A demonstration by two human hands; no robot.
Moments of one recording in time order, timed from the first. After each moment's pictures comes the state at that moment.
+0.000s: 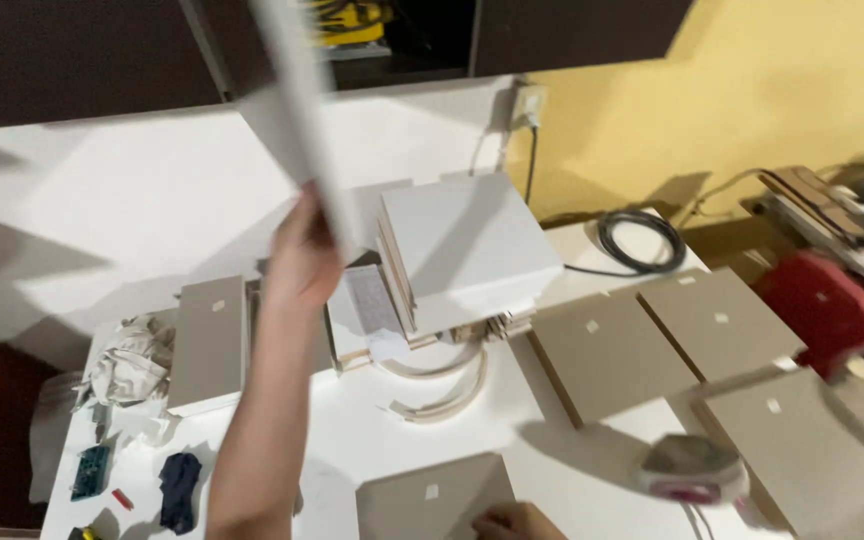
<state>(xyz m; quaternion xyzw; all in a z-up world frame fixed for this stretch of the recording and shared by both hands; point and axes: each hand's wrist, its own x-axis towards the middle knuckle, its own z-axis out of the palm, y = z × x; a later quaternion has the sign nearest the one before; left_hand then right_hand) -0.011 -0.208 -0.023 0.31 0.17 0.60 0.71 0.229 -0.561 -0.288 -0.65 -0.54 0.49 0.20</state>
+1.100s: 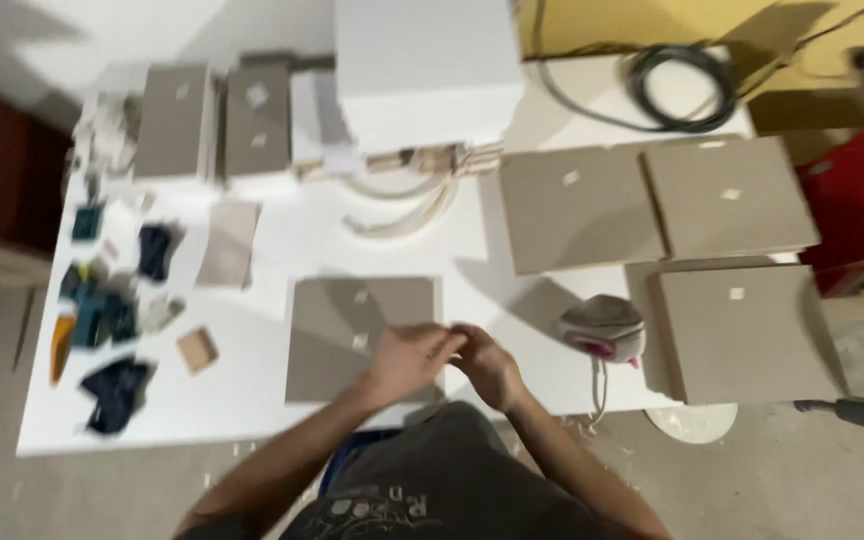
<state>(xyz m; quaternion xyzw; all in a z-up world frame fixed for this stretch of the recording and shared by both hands) 0.191 -0.596 -0.238 0.82 0.40 0.34 0.22 0.368 -0.637 -0.330 -0.46 -0.14 0.75 0.46</state>
